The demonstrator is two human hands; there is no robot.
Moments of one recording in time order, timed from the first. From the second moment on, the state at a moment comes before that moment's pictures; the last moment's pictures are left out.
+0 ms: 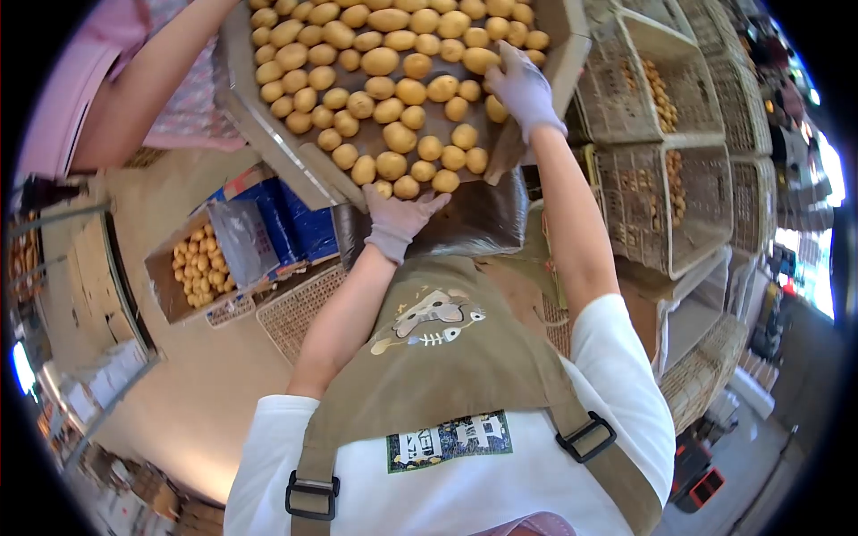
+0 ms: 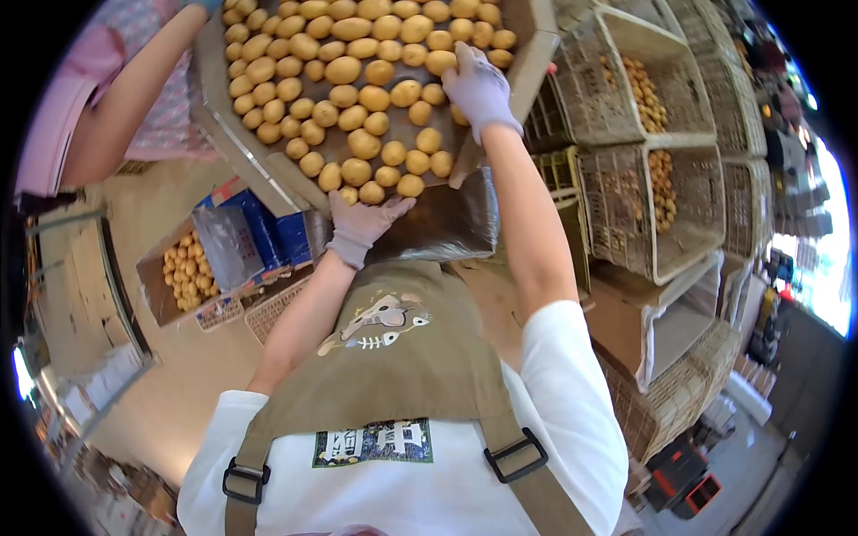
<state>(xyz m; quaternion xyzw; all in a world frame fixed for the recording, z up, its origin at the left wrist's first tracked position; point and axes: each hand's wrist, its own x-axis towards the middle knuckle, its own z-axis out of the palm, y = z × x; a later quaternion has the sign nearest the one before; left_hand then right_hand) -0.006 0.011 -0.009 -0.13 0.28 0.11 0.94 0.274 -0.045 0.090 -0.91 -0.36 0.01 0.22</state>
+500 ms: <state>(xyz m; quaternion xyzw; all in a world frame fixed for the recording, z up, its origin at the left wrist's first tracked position) -0.002 0.008 0.011 -0.13 0.30 0.14 0.93 0.117 0.020 0.099 -0.82 -0.48 0.30 -0.06</state>
